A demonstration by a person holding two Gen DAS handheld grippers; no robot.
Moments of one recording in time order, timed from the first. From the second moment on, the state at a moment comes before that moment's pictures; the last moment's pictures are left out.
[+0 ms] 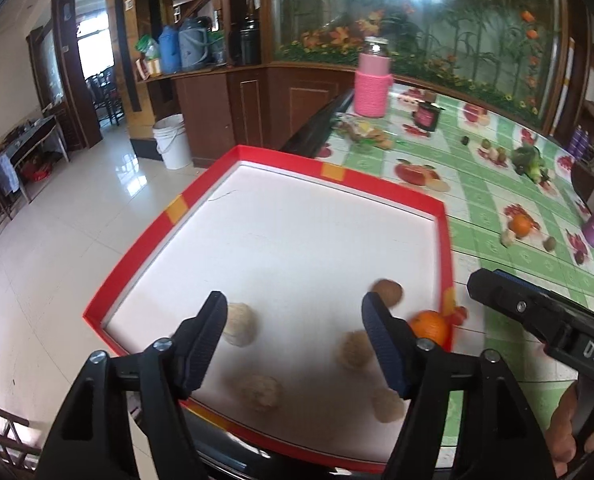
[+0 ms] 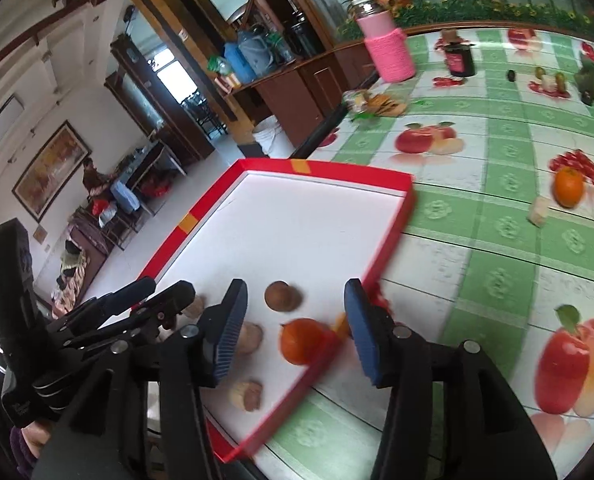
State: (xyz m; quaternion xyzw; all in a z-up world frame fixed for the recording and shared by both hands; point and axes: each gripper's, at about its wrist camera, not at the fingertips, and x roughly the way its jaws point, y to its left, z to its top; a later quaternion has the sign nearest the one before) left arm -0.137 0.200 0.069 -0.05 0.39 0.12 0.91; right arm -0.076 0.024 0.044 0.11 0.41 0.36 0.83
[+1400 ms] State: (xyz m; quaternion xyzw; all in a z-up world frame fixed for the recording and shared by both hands) left arm -0.153 0.105 0.054 -0.01 0.43 0.00 0.90; right arm -0.036 -0.161 0.036 0.21 0.40 0.20 0.87
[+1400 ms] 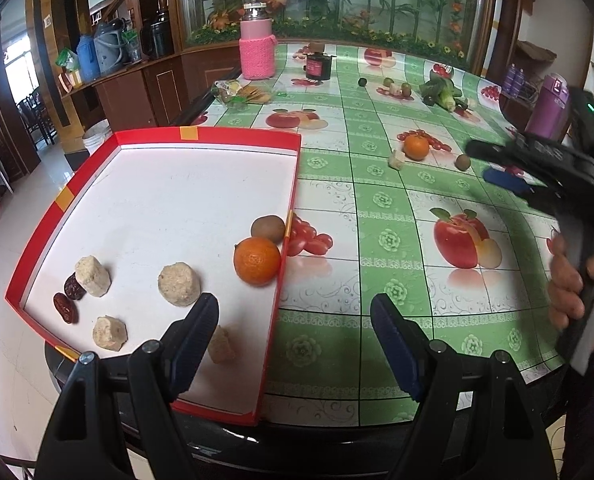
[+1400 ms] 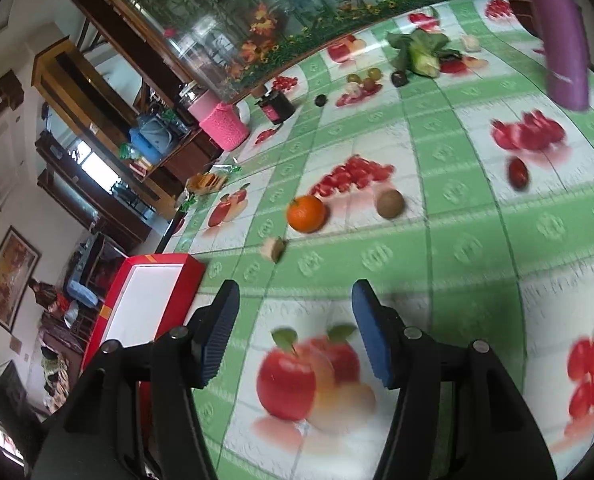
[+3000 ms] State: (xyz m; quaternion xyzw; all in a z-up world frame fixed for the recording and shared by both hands) left arm 0.026 0.008 0.020 0.01 0.47 -0.07 0.88; right arm 0.058 -0.175 0.043 0.25 0.40 0.14 0.87
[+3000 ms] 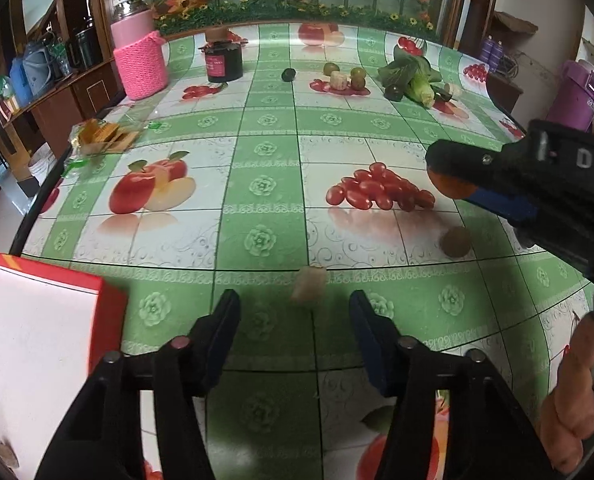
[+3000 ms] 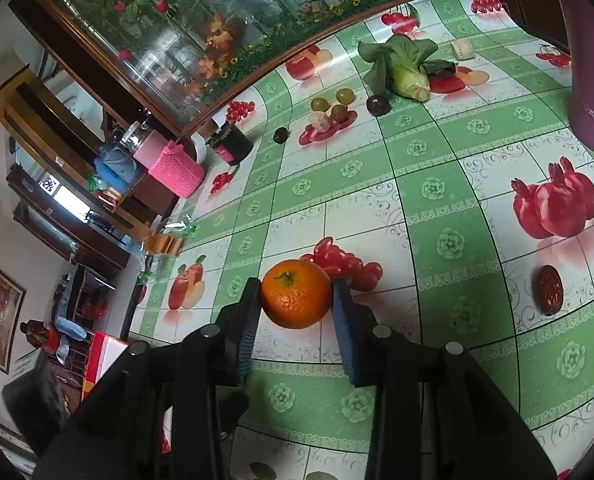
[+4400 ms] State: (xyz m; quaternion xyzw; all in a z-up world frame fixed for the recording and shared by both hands) left arm -0.114 0.219 0.098 -0.05 0.32 0.14 0.94; right arm -0.017 0.000 0.058 0.15 0.39 0.31 0.86
